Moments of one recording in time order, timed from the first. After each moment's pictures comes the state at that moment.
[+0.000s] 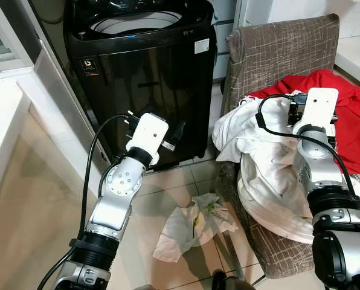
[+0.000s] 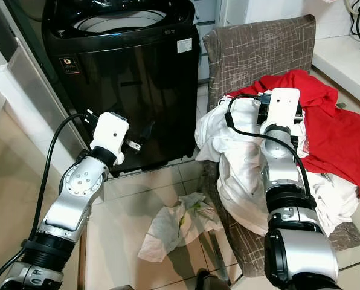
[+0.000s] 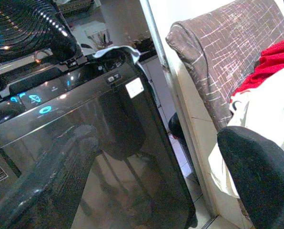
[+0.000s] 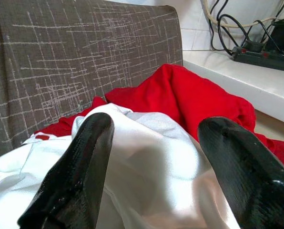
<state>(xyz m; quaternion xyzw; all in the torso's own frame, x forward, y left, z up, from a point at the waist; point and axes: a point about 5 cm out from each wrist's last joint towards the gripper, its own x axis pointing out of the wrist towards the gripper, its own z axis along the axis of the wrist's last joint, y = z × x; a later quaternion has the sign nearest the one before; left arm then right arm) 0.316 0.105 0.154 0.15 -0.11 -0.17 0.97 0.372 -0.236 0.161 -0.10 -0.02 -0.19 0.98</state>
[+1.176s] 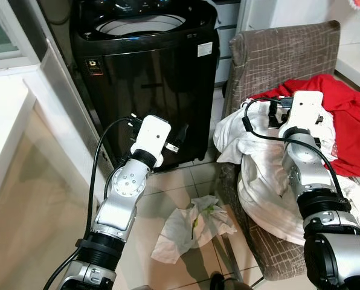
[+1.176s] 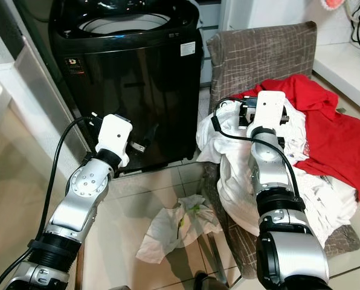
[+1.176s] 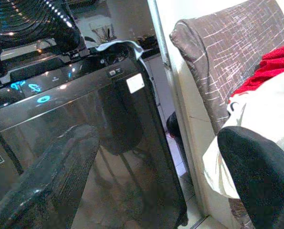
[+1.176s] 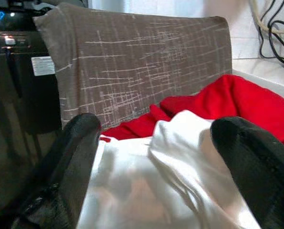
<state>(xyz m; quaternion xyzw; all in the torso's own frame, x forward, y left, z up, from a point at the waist) 0.317 0.098 0.146 0.13 -0.10 -0.17 0.97 0.374 -0.211 0.154 -0.07 -0.03 -0.11 0.99</state>
